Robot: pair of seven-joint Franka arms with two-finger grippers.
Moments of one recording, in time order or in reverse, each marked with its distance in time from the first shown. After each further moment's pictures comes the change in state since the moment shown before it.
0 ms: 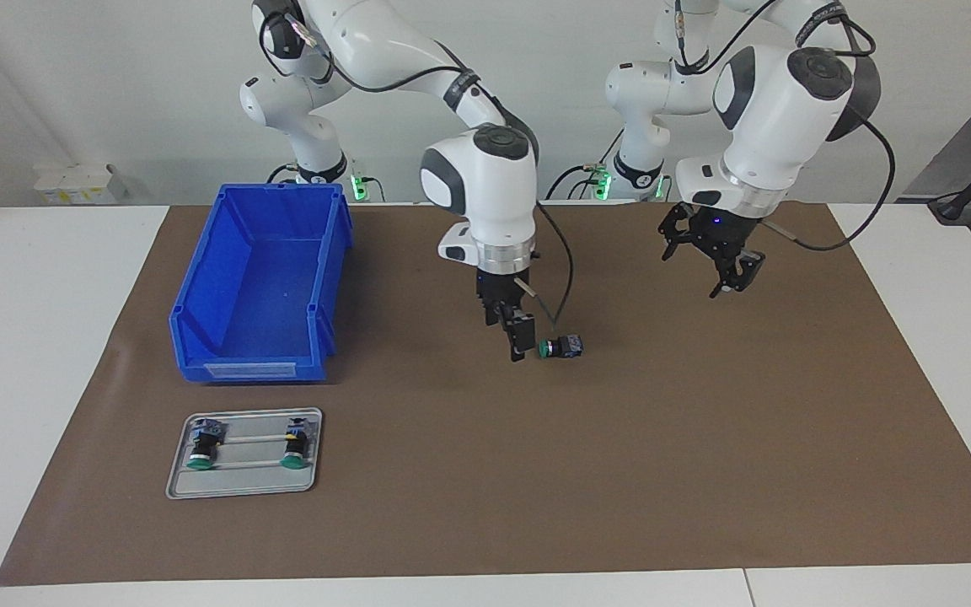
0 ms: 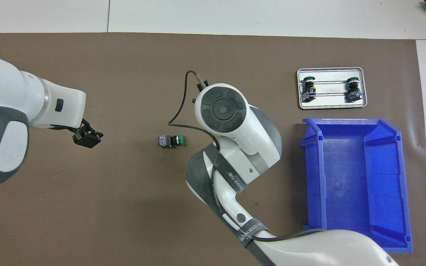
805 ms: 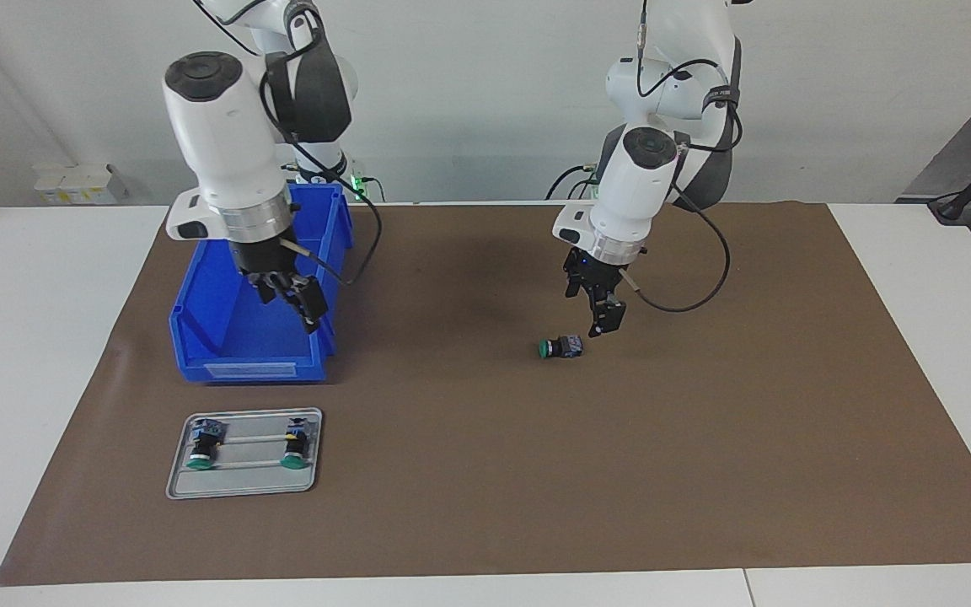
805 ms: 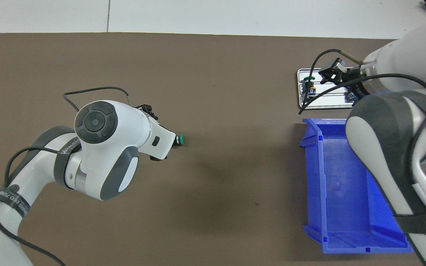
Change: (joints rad) left arm -0.253 0.122 0.002 -0.183 0.000 0.384 0.049; right arm -0.423 -0.256 -0.002 -0.062 0.070 -0.296 -0.966
